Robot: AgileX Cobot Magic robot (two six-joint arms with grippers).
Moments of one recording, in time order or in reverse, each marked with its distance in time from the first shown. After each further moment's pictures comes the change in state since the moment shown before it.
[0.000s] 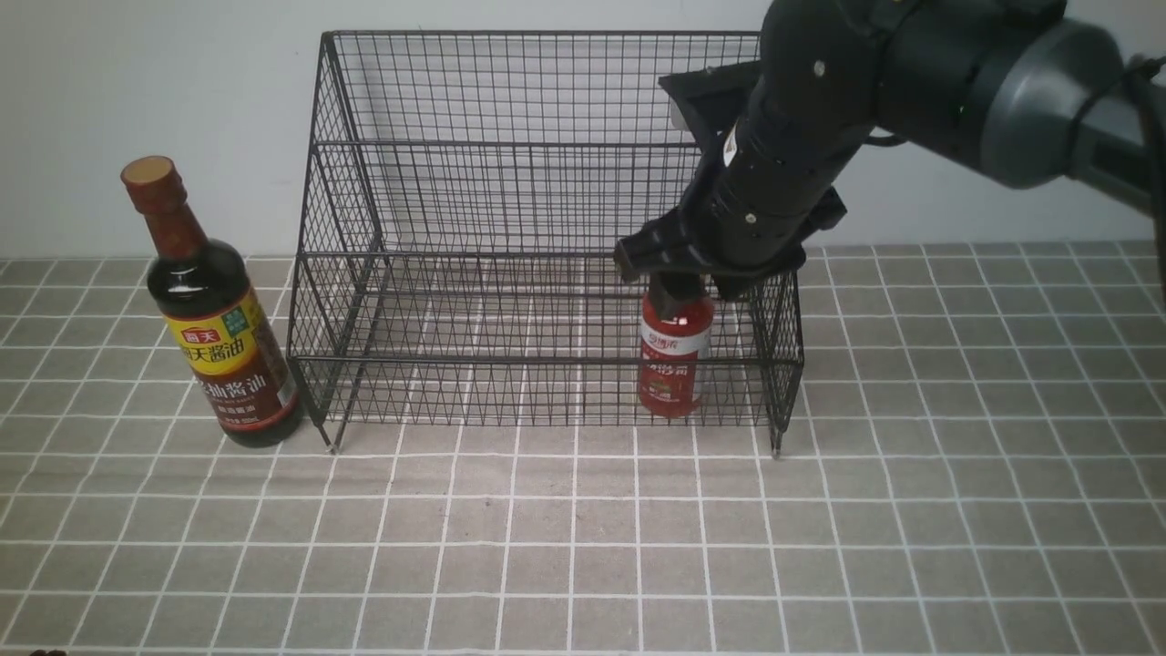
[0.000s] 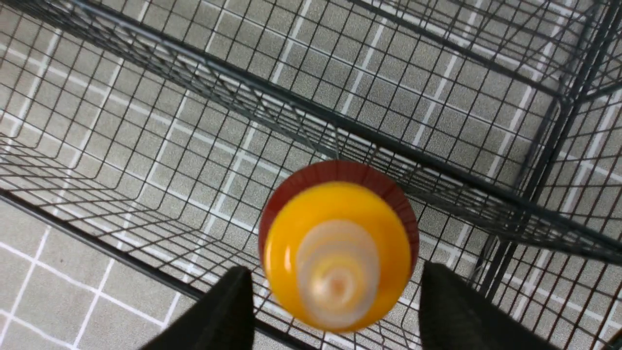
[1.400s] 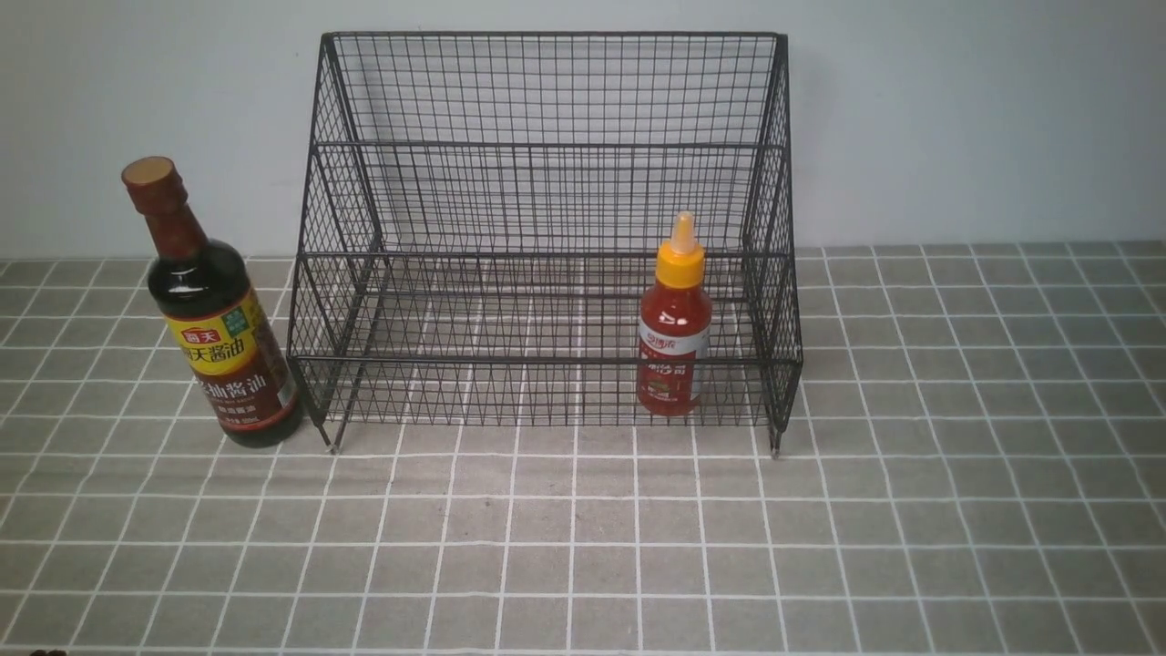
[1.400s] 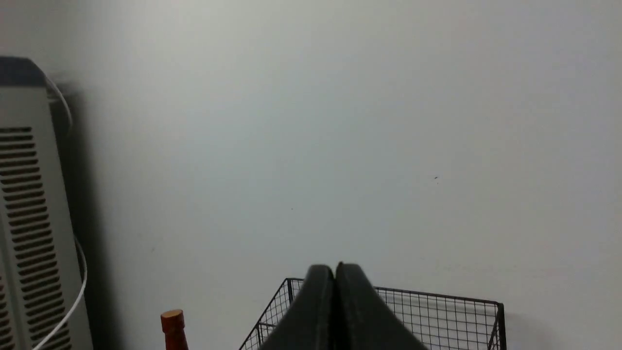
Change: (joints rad) right arm 0.000 -1.810 1.317 -0.044 -0.993 0.013; left arm 0.000 0.000 0.000 0.000 0.000 0.000
